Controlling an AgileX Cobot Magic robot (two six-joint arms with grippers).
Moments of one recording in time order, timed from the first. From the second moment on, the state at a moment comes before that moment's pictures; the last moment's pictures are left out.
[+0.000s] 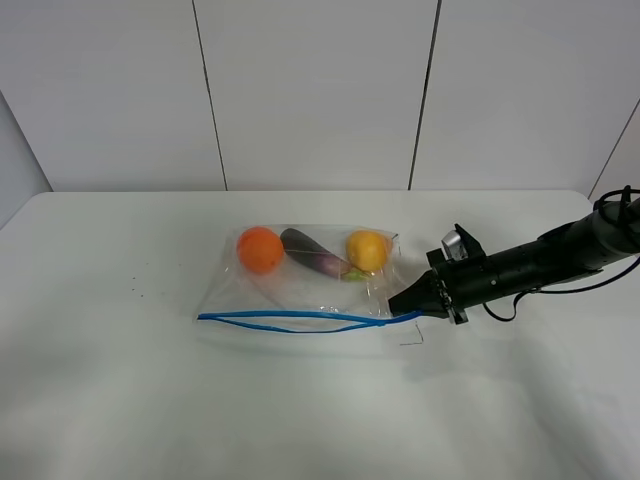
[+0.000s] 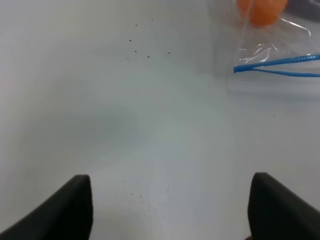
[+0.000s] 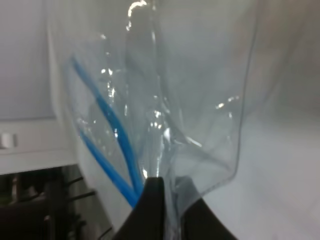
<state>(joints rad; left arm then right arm) -0.02 0.00 -0.50 -0.05 1.06 0.08 -0.04 2.24 -1.10 1.32 1.20 -1.16</state>
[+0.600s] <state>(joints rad) -0.02 0.00 -0.50 -0.05 1.06 0.08 -0.04 2.22 -1.11 1.38 1.21 -0.74</state>
